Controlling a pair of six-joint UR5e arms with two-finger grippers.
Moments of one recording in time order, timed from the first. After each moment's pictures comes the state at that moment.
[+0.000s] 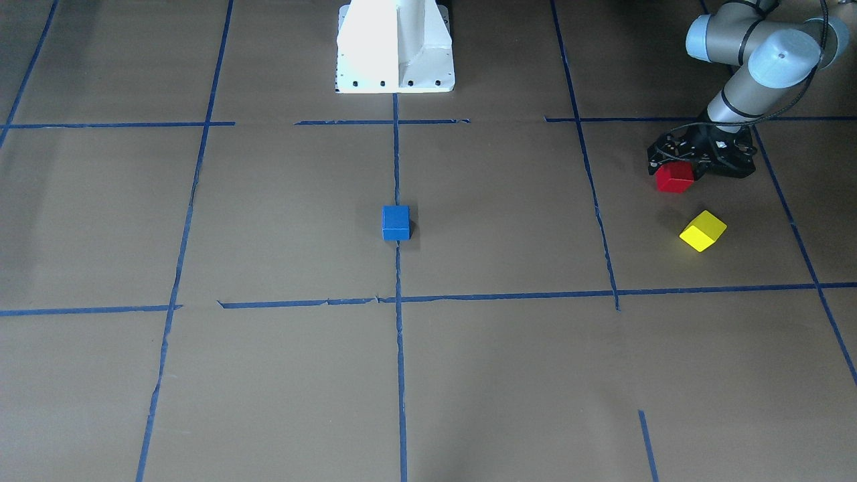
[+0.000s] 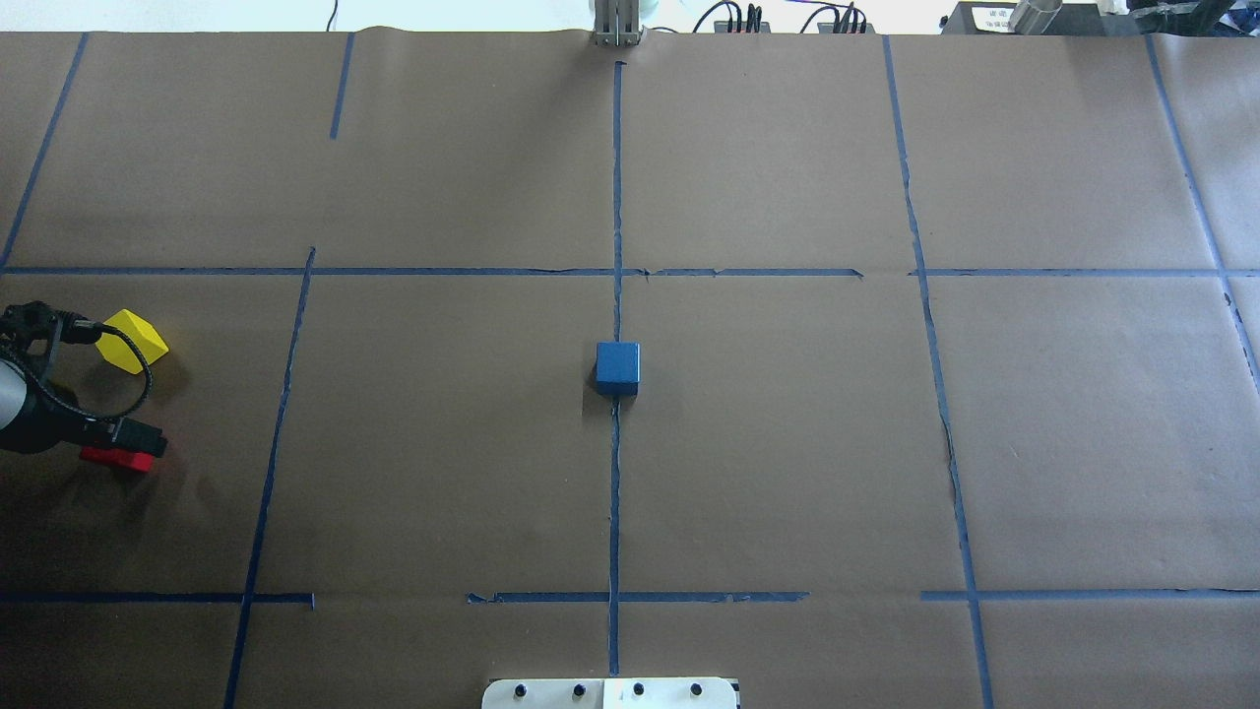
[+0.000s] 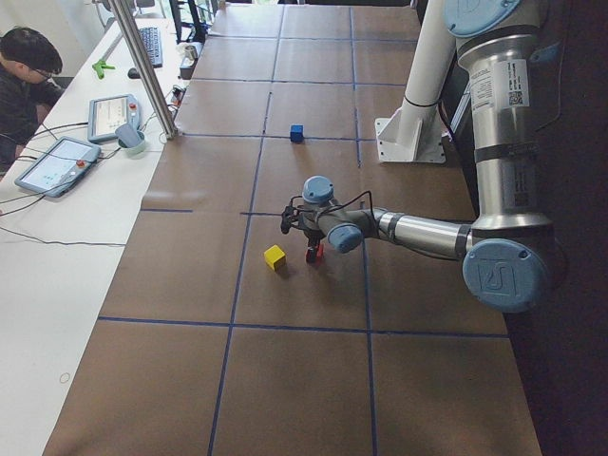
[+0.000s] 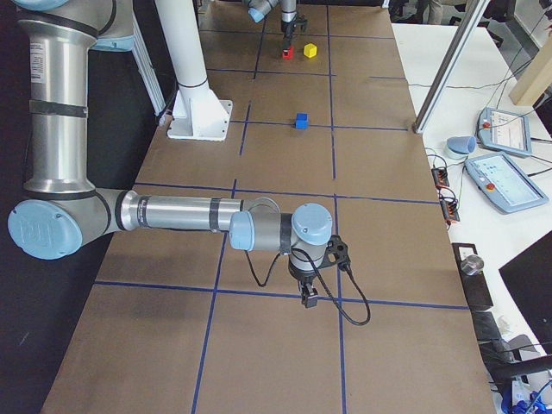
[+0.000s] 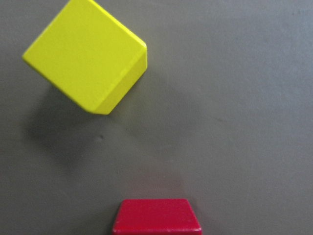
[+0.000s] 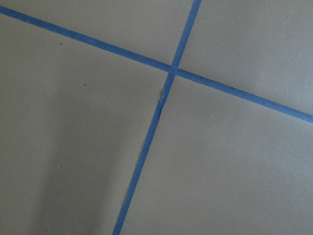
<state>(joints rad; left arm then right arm) -0.78 -1.40 -1.78 -2.23 -2.09 -0.86 1.55 -1.65 1.65 -1.57 2.30 -0.31</state>
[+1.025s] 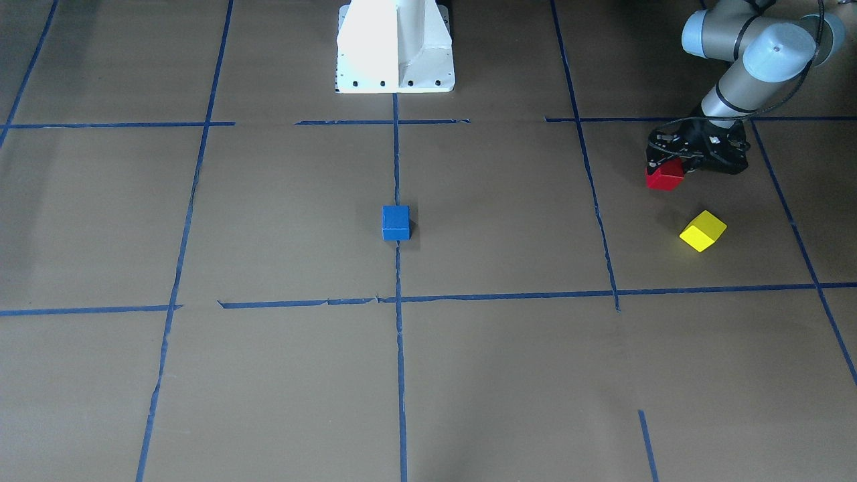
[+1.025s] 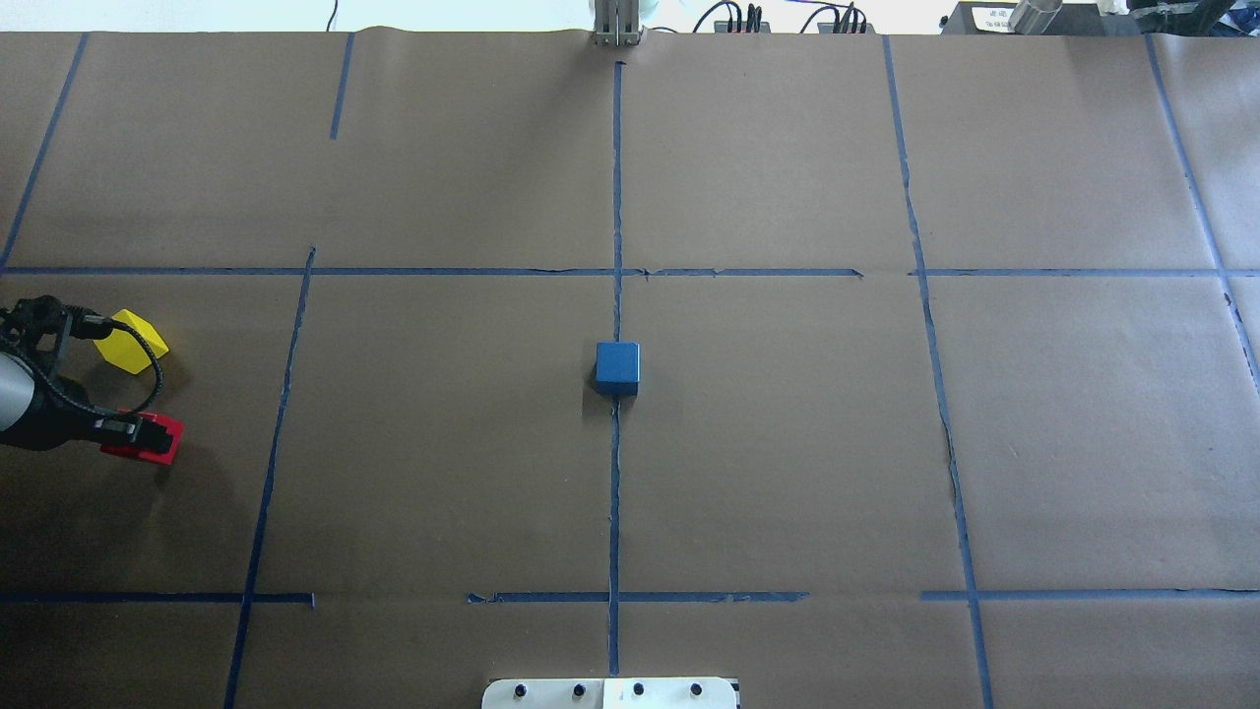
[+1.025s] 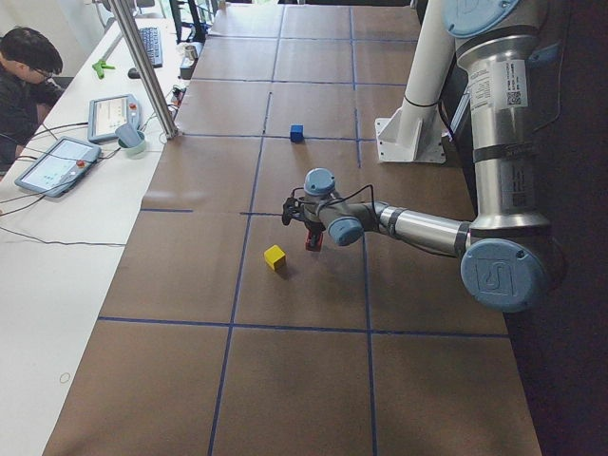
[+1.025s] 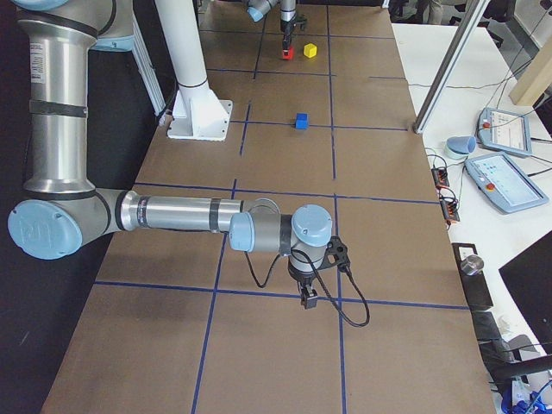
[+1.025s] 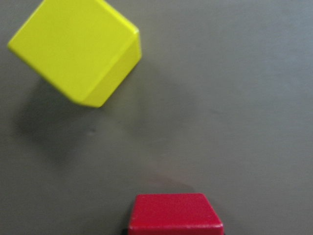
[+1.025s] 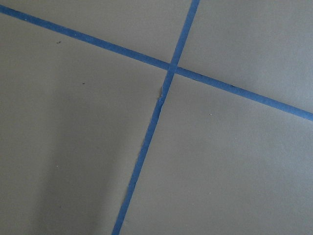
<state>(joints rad) -0.77 -1.41 -1.85 -2.20 -2.09 -0.86 1.55 -1.65 1.65 -1.57 2.30 -0.31</state>
